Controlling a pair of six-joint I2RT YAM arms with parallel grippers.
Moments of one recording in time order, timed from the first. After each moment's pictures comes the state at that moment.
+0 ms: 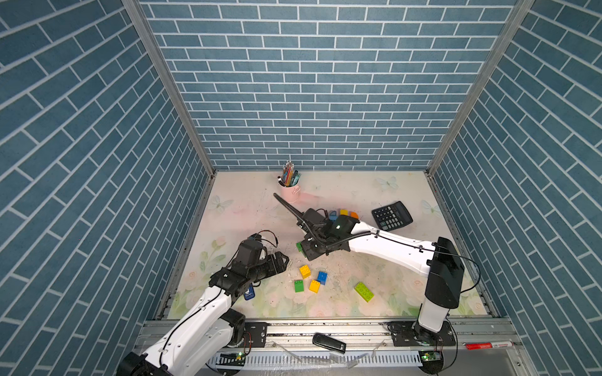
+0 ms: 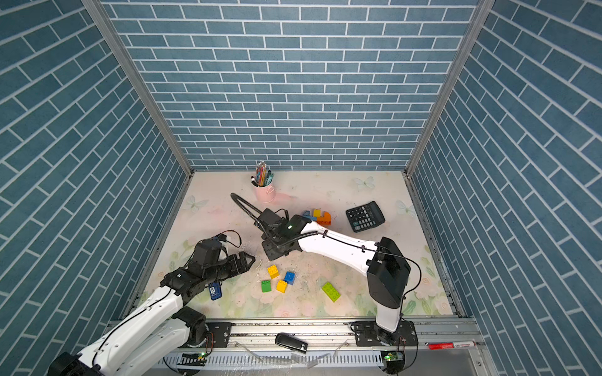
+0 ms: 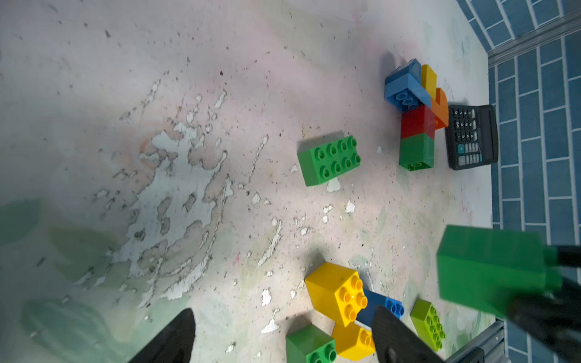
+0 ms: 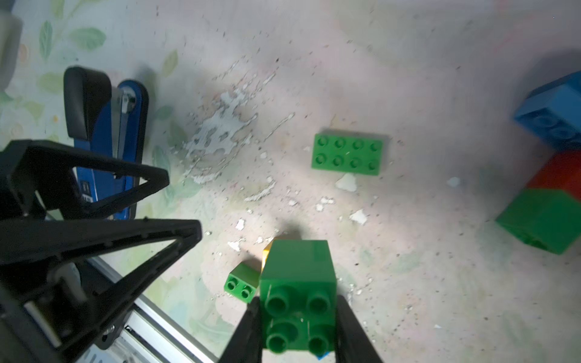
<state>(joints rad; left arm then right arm) -0.44 0.78 0.39 -0.43 0.20 -0.74 1.14 1.82 1.55 -0.86 0.03 0.48</state>
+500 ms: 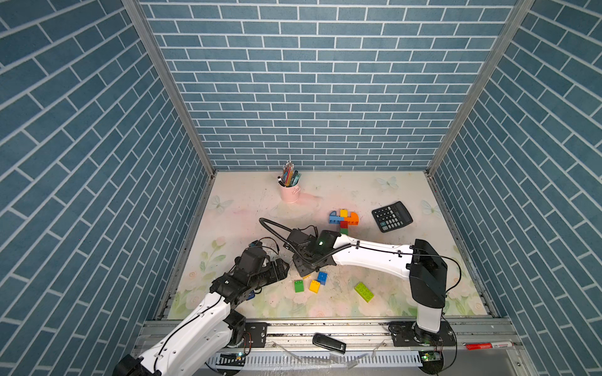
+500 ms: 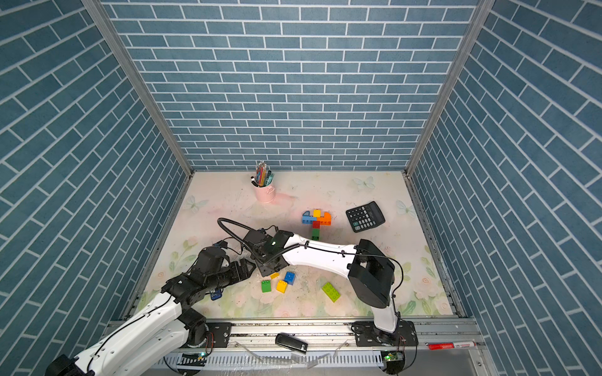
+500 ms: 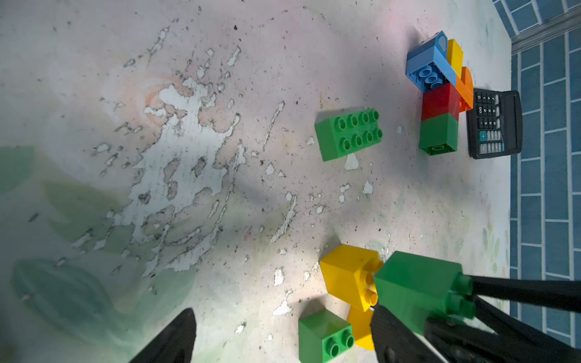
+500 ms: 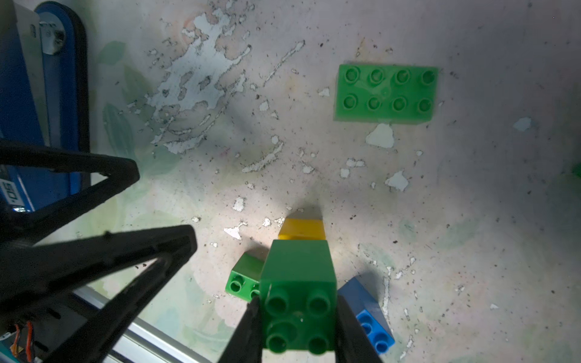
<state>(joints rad) -0.50 0.72 0.33 -0.45 0.14 -0.80 1.23 1.91 1.54 -0.87 0.11 0.62</state>
